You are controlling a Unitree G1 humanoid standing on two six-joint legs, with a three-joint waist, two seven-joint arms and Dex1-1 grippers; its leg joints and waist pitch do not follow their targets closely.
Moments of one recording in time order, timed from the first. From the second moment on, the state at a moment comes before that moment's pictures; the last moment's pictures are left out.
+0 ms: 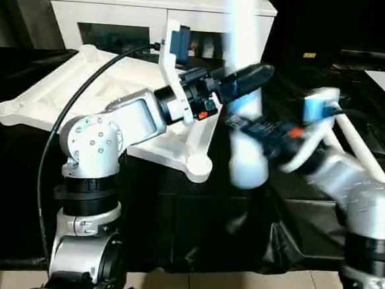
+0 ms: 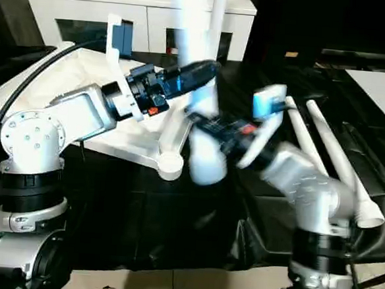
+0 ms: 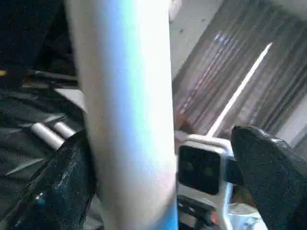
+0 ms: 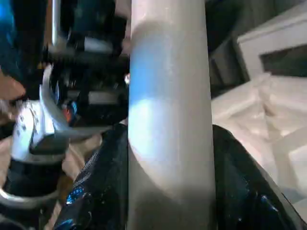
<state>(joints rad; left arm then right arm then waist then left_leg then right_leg) -0.77 0.02 0.19 -0.10 -0.76 1.06 -0.46 -0.49 -0.27 -0.15 -0.08 0.71 0.86 0.86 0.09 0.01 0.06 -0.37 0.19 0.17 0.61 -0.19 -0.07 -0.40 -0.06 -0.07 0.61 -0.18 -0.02</state>
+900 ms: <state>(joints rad) -0.80 -0.09 0.33 0.05 -0.62 0.89 -0.08 -0.52 -0.18 0.23 0.07 0.04 0.36 0.35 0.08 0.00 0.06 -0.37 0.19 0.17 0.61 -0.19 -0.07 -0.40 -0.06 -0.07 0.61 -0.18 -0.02</state>
